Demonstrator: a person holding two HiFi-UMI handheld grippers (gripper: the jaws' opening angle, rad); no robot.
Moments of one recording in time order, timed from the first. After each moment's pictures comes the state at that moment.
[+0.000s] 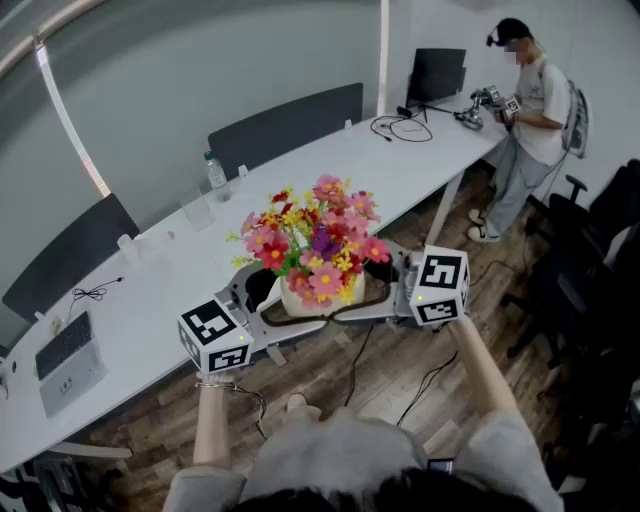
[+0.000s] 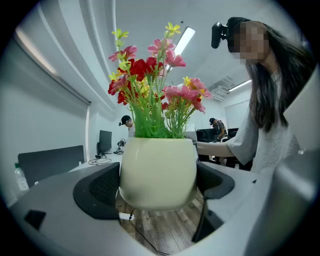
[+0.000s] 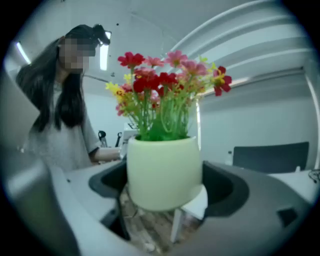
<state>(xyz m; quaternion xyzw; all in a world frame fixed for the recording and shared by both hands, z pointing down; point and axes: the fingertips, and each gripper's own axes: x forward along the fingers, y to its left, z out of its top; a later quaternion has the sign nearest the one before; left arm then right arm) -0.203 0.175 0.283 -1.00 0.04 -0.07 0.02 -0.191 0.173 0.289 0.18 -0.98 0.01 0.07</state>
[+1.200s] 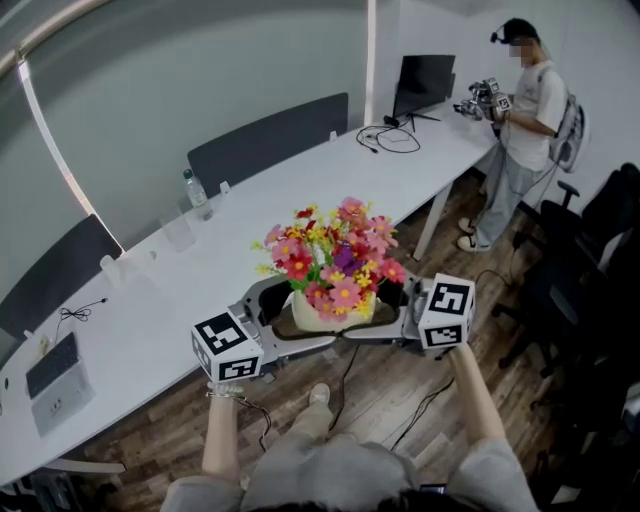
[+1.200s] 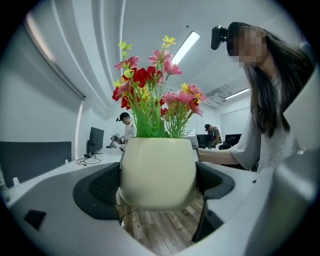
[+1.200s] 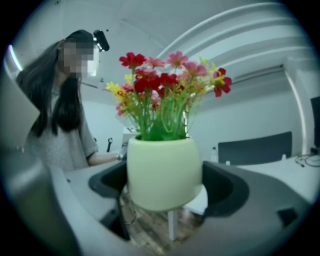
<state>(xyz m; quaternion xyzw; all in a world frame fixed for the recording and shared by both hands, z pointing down) -0.138 0.145 0.297 -1.00 -0.01 -0.05 -0.01 -0.124 0.146 0.306 0.23 -0.97 0.04 0.04</state>
